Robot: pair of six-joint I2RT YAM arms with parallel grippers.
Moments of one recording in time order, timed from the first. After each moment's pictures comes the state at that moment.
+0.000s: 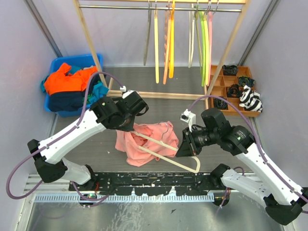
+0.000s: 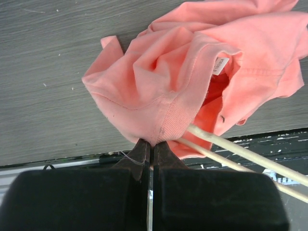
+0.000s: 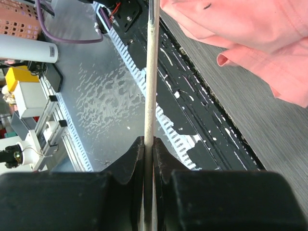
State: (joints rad) left arm -0.98 1.42 1.59 -1.37 -0.41 -0.69; right arm 0.67 0.81 1.01 -0.99 -0.66 0.31
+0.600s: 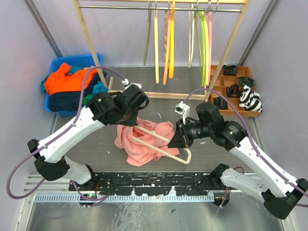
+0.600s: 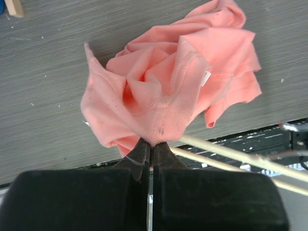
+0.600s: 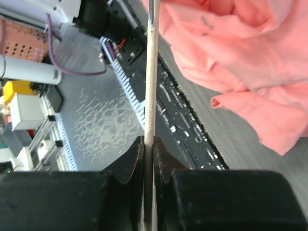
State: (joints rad) left arm -0.98 1.45 1.71 -1.35 -0.37 -0.65; right arm 0.69 0.90 1.01 -0.78 -0.68 0.34
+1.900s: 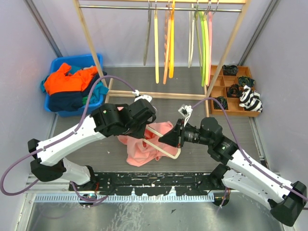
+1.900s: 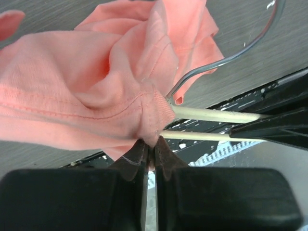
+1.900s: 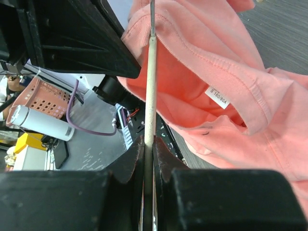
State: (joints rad) left arm -1.16 1.42 1.68 -1.28 -0.32 -0.70; right arm 0.74 0.75 0.61 -0.01 -0.54 0.59
